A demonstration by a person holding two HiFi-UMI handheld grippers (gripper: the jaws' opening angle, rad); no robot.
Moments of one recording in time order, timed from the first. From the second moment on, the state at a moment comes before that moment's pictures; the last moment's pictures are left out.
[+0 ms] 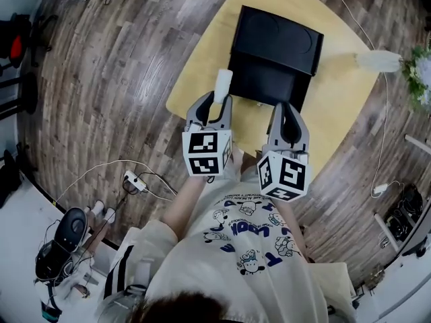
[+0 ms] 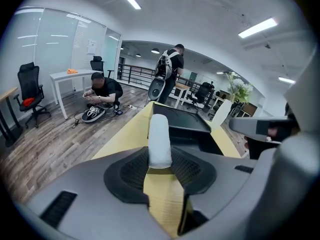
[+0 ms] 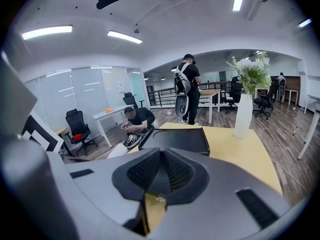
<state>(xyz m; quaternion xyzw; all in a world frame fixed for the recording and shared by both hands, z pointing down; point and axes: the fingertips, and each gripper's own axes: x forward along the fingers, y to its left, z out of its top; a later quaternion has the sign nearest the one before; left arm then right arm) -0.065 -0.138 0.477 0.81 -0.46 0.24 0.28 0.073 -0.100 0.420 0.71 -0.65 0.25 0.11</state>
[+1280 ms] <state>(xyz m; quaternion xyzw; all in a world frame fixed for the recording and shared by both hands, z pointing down) 0.039 -0.139 0.483 0.85 -0.35 0.28 0.27 0.143 -0.076 0.431 0.78 -0.55 0.28 0.08</state>
